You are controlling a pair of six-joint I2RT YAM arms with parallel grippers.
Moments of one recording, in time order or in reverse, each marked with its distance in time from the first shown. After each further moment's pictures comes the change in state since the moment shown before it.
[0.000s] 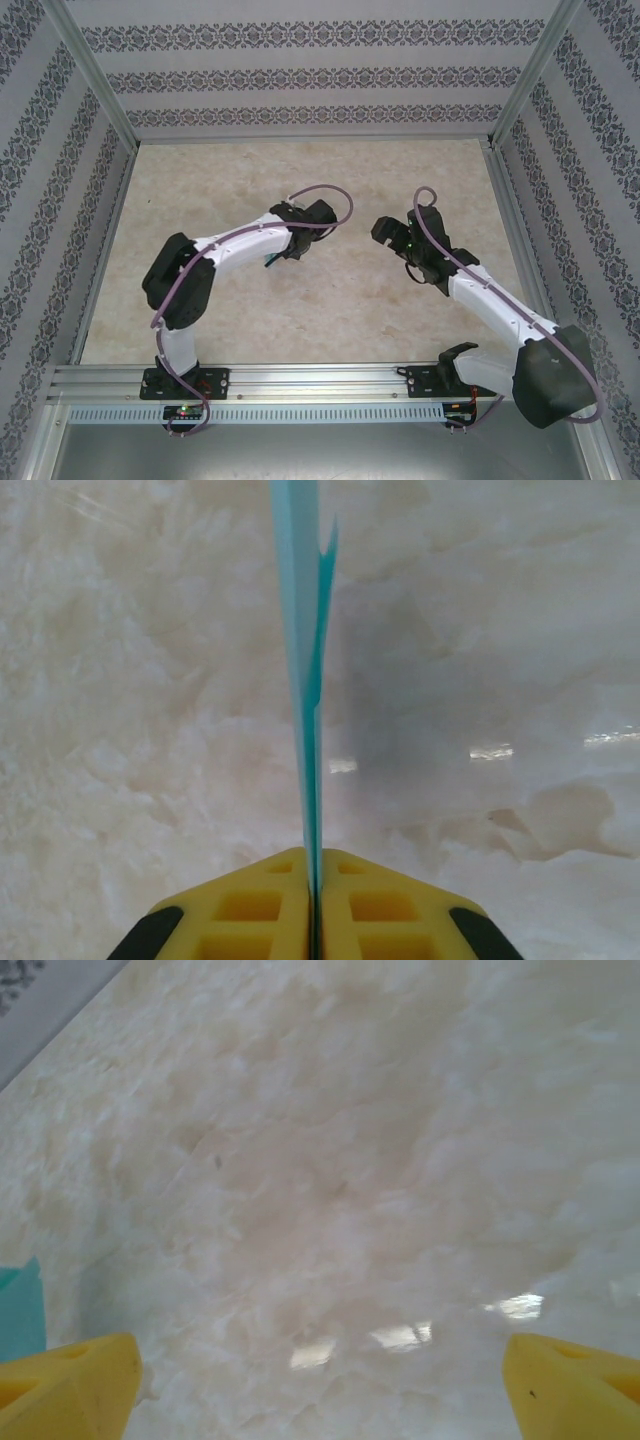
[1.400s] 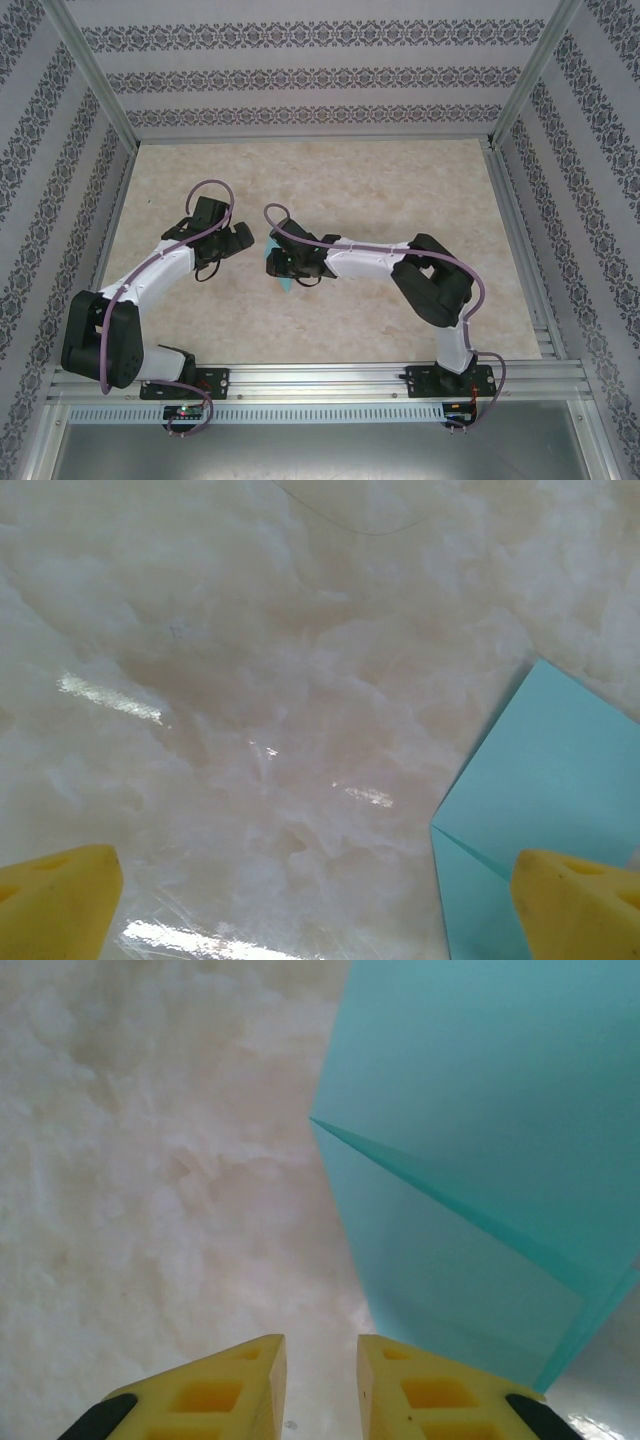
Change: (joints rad) left arm 0.534 -0.547 -0.599 0.476 0.591 -0.167; right arm 0.584 0.841 0.615 0.024 -0.132 0.090
